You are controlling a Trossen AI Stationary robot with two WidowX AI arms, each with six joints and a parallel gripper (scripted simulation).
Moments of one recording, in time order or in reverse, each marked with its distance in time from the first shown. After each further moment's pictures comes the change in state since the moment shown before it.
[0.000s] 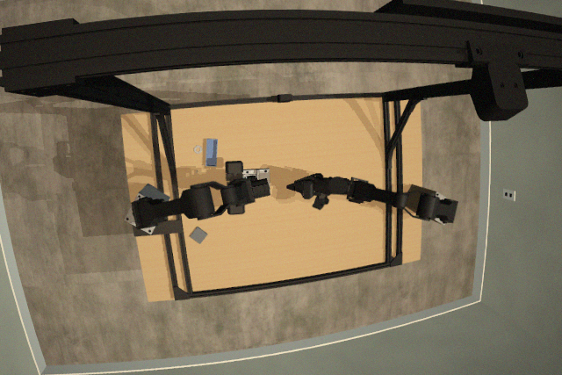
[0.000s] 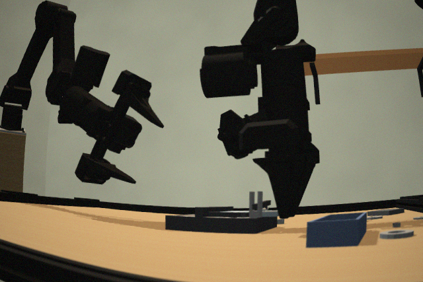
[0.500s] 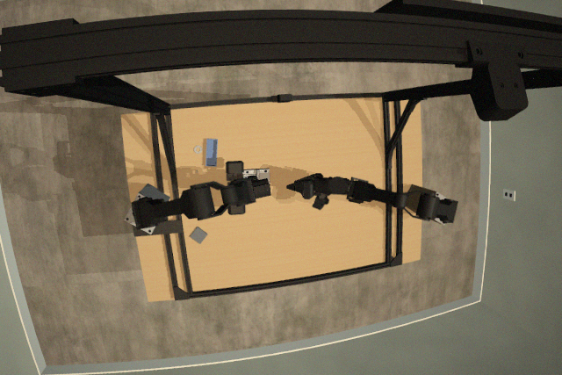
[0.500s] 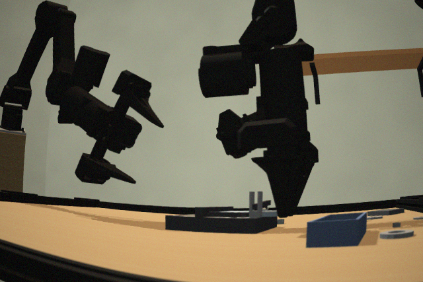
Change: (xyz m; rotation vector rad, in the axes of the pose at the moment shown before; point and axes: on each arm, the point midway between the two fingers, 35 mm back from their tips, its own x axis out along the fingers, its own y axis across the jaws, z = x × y) left arm 0.000 0.000 0.000 0.000 0.000 0.000; right arm -0.001 0.000 0.002 0.000 0.004 -0.001
